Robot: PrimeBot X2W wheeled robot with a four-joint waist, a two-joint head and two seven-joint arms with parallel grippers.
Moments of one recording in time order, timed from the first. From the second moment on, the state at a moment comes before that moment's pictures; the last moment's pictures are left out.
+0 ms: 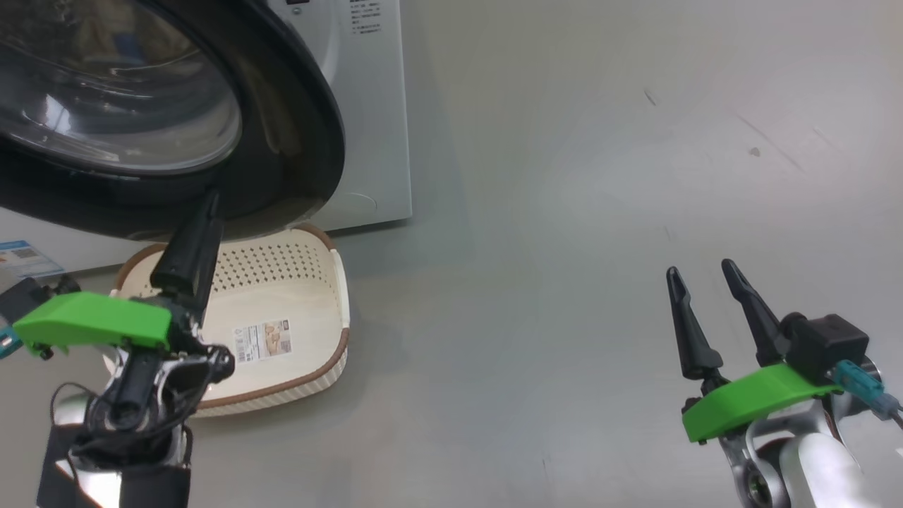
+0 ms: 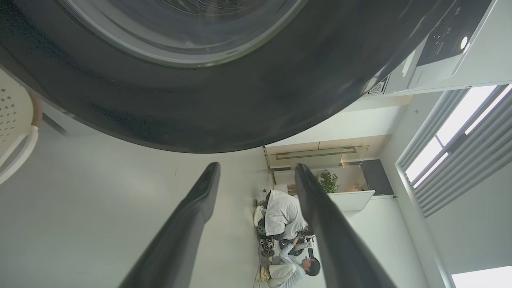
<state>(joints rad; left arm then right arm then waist) -0.36 0.04 0.09 0.10 -1.44 -0.13 0.31 -0.06 -0.05 0.07 0.04 0.19 0.13 -0.14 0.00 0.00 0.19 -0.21</state>
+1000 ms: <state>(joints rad) -0.03 0.19 -0.23 0.05 -0.42 0.12 -0.24 0.07 -0.05 0.03 -0.03 0.16 0.13 -0.08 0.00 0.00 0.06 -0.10</state>
